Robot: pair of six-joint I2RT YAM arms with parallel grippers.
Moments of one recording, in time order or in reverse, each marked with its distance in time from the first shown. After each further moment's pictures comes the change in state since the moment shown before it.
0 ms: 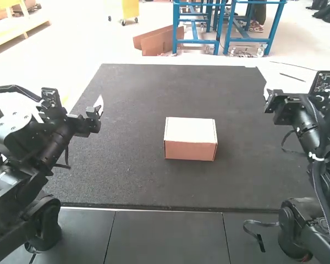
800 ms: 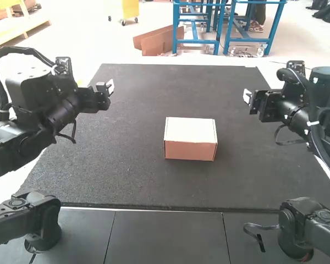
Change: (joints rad) left arm -0.005 0.389 0.298 -0.108 0.026 -0.142; right arm 0.125 0.265 0.213 -0.300 -0.037 0.051
